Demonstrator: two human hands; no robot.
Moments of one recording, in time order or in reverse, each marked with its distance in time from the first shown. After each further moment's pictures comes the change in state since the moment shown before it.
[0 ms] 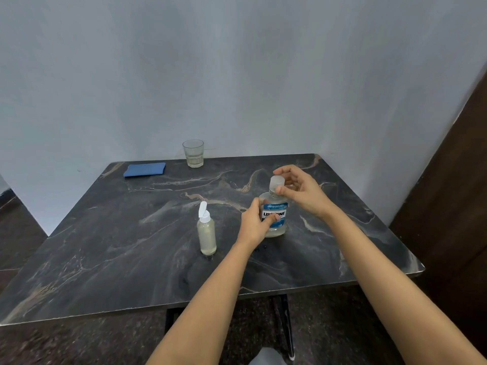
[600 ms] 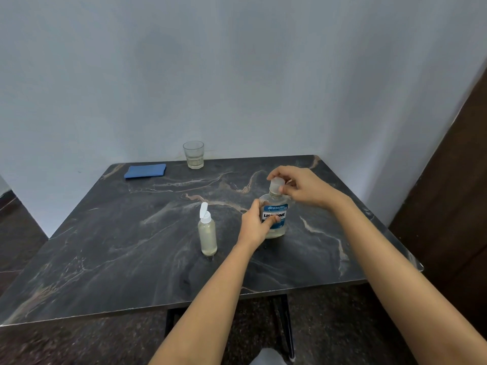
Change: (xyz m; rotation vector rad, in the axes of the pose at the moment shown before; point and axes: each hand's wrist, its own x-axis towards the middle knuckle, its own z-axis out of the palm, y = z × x) left_hand -0.004 0.001 -0.002 0.012 -0.003 0.018; right_hand 0.011 -0.026 -0.015 -0.503 -0.183 -0.084
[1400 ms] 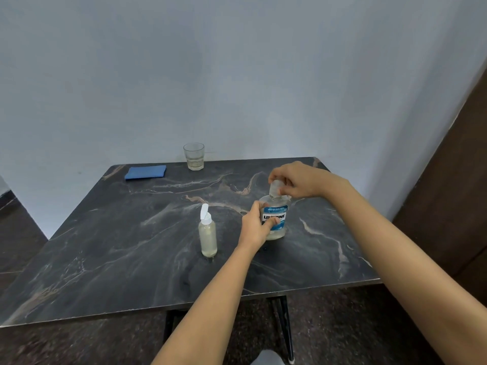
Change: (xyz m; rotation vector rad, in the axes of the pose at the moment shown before) left_hand 0.000 -0.001 0.003 0.009 0.034 -0.027; right_hand 0.024 -0.009 -0.020 -0.447 -0.214 -0.088
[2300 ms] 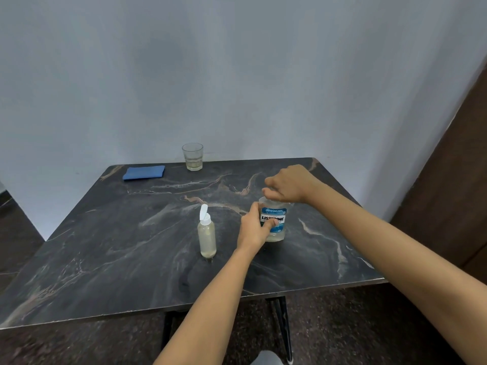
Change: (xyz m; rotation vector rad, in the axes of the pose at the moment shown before) left_hand -0.002 0.001 0.002 0.091 0.020 -0.025; right_hand 0.018 -0.013 0.022 -0.512 0.106 -0.012
